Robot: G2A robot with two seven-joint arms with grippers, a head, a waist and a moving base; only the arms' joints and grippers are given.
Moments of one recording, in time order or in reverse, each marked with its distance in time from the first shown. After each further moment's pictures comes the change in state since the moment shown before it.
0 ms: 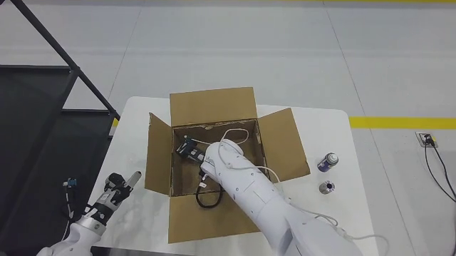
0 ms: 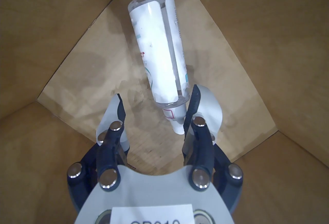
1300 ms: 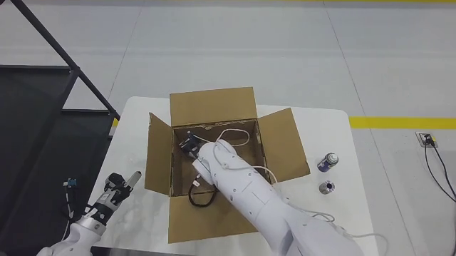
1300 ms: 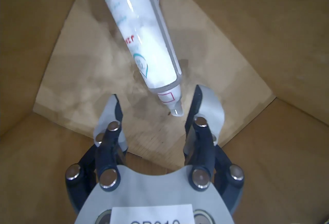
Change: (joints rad) left arm 0.000 0.000 0.000 0.000 0.000 0.000 0.000; right arm 0.002 0.015 -0.027 -0.108 0.065 0.238 0.140
